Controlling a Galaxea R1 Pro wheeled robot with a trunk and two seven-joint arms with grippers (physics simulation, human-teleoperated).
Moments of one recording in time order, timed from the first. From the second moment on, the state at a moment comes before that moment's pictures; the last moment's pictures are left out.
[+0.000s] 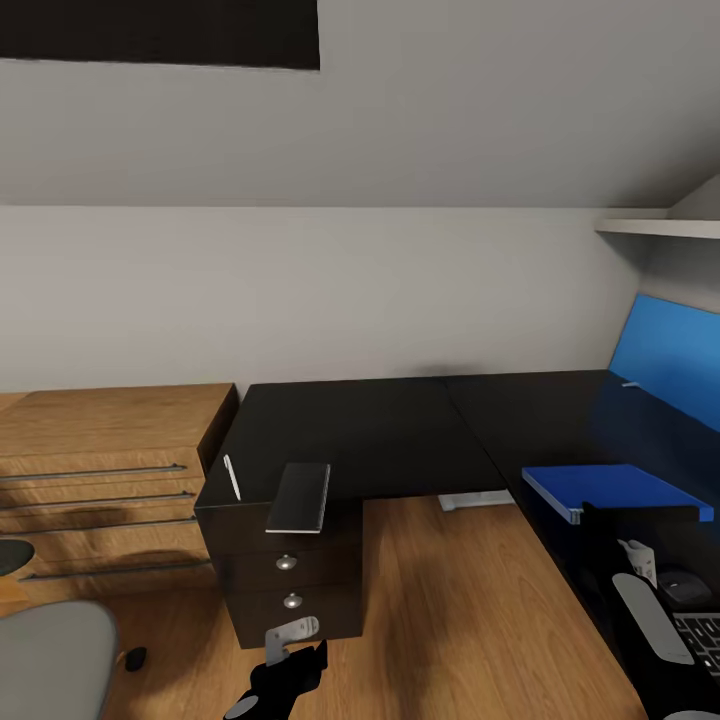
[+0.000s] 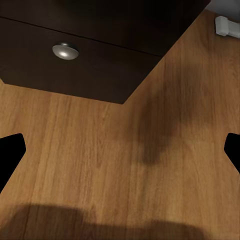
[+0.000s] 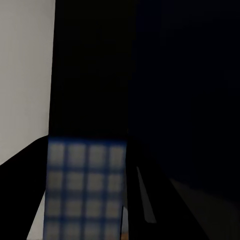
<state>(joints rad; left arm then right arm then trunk) -0.12 -0.12 -0.29 -1.04 0.45 0.23 0.33 -0.42 -0.19 -0.25 -0.96 -1.43 -0.09 -0.10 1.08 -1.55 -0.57</state>
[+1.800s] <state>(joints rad) -0.12 -0.12 -0.29 -1.04 0.46 0.23 0.33 -0.42 -0.20 -0.23 -0.96 -1.43 -0.08 -0.10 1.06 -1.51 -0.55</state>
